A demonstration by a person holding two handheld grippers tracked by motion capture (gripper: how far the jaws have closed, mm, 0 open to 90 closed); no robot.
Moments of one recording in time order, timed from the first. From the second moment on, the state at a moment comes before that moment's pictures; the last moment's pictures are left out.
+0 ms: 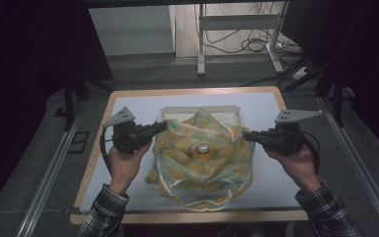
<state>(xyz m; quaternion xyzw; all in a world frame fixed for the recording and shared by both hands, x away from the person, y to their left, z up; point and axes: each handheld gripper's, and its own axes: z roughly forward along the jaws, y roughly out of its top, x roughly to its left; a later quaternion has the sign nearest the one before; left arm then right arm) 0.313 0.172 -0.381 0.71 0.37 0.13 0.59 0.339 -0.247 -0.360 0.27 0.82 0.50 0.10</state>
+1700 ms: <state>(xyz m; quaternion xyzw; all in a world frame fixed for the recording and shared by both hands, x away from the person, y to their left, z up) 0.346 0.160 -0.492 0.75 0.43 0.08 0.49 0.376 -0.244 -0.455 0.33 0.83 0.43 0.08</state>
